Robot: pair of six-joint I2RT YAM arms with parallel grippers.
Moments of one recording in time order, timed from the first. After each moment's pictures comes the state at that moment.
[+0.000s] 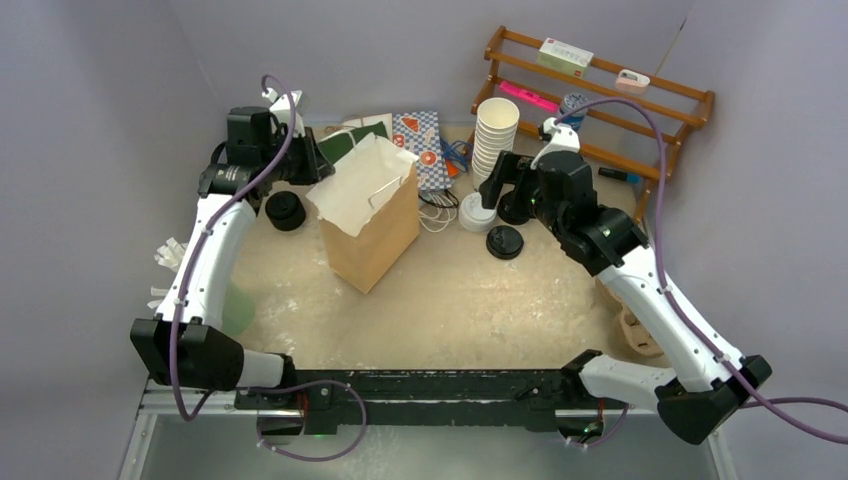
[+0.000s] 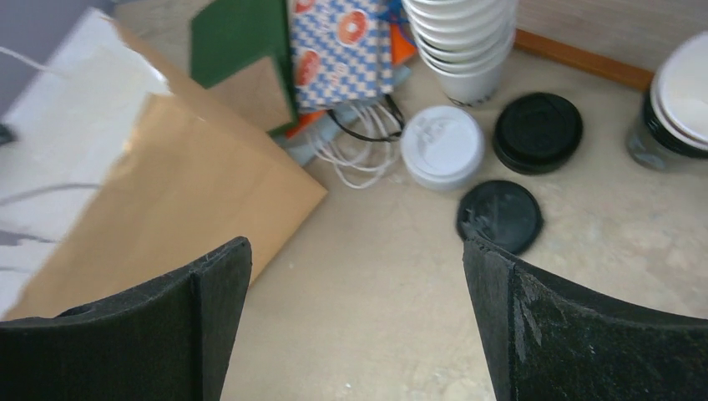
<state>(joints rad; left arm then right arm) -0.10 1.37 1.44 -0.65 0.39 -0.20 0.57 1.13 1.31 -0.62 0.21 0.51</state>
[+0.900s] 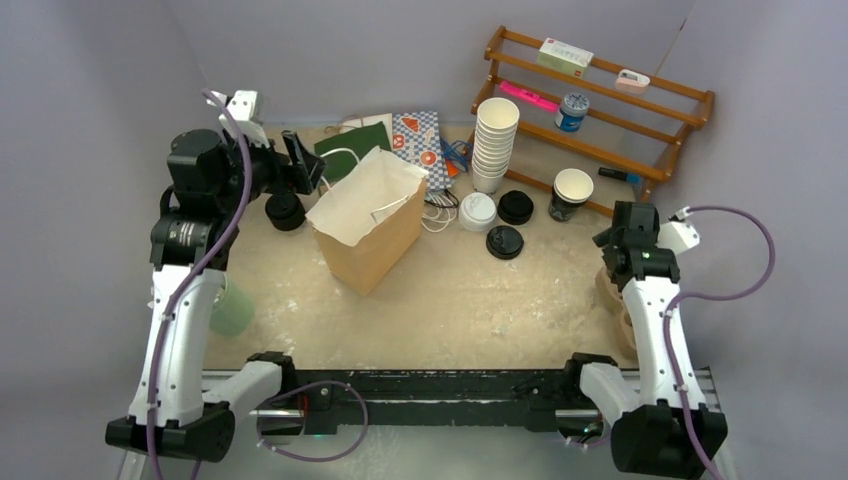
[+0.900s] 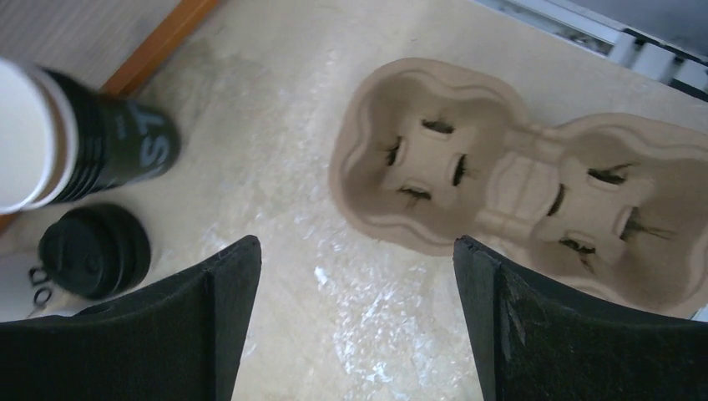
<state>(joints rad) -0.08 1.07 1.43 -0.63 0.32 -0.20 -0.09 0.96 0.91 -0.89 0.51 0.89</state>
